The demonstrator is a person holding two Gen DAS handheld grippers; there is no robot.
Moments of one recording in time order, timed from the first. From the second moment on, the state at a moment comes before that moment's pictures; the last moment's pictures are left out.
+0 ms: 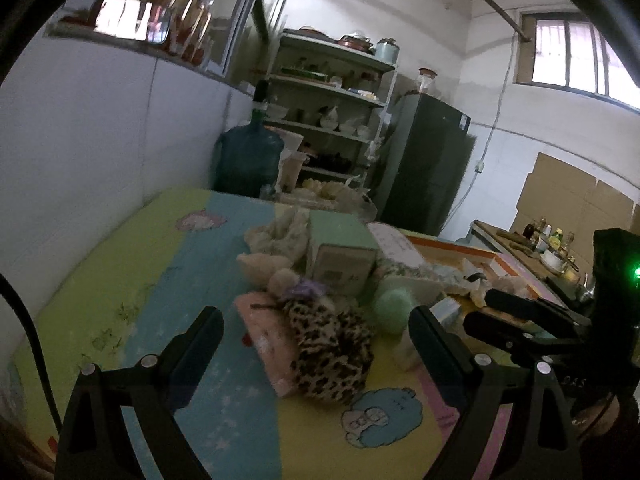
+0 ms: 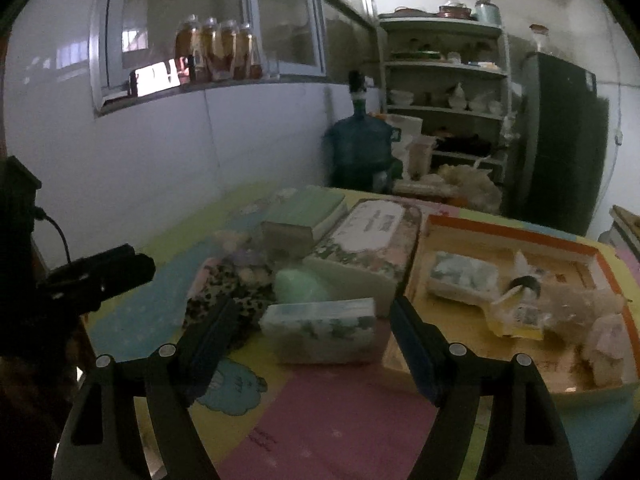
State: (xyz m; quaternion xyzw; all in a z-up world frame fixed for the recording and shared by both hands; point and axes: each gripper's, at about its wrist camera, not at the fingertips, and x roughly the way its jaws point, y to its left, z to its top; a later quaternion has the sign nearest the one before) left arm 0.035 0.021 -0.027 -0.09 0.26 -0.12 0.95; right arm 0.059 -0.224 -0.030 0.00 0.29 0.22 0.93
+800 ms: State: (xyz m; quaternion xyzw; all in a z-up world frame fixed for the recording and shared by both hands) left arm 0.054 0.034 -0.047 -0.11 0.28 -0.13 0.94; right arm 0.093 -0.200 -0.059 -0.04 0.33 0.18 0.93
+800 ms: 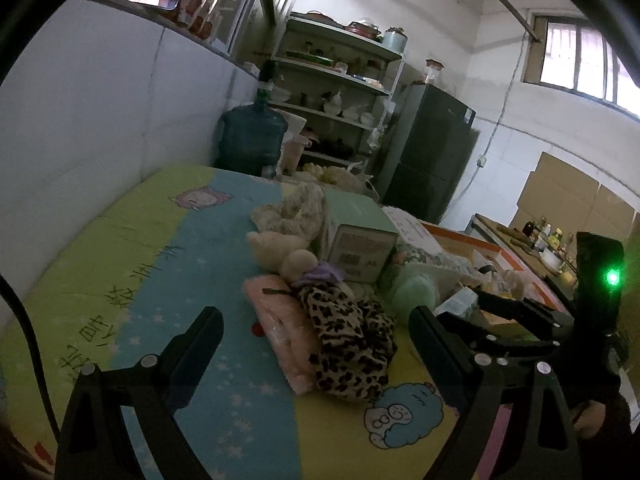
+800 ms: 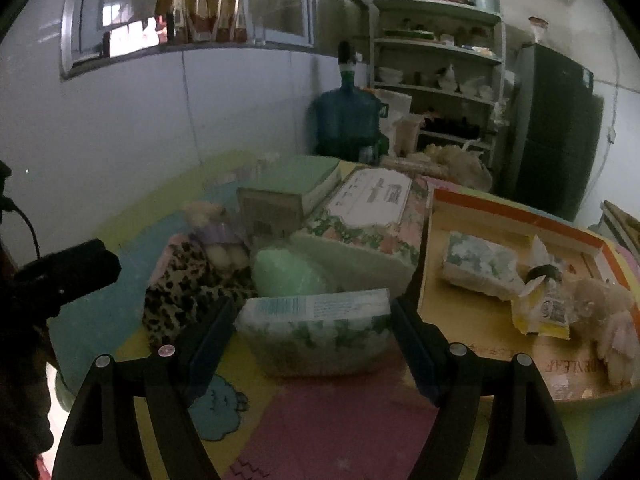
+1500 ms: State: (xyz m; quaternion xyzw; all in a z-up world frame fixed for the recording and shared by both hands) left arm 0.092 -0.004 -0.074 -0.08 0.34 -0.13 0.93; right arm 0.068 -0.227 -0.040 0.04 0.29 0.20 0.93
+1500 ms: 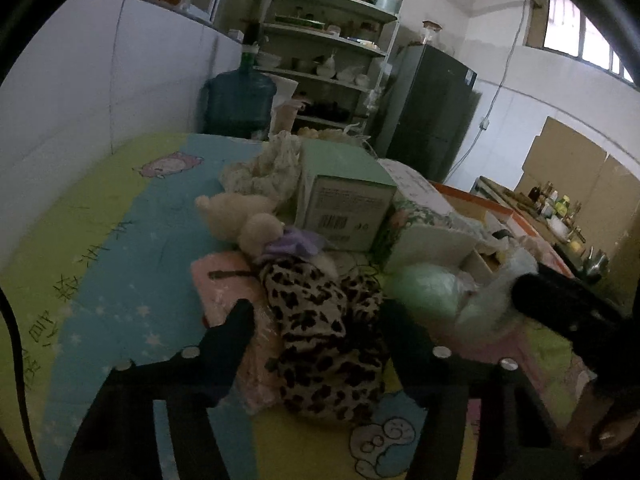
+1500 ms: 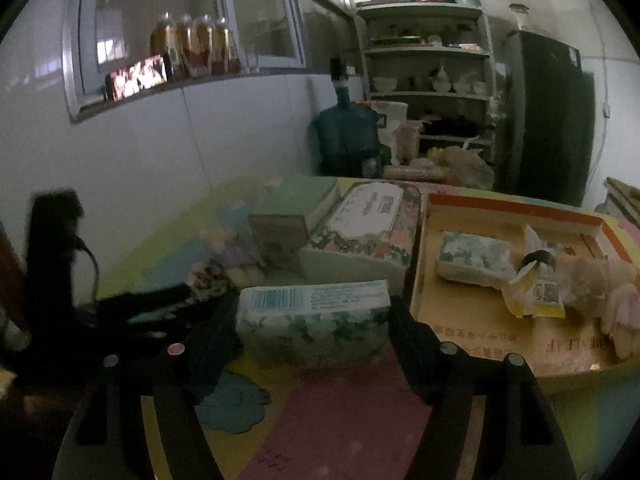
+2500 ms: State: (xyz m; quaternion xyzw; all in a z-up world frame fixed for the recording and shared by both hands) left arm 0.047 -0.022 -0.017 -0.07 0.26 -0.17 0.95; right arm 0.040 -0.249 -0.011 0.09 0.25 0.22 0.94
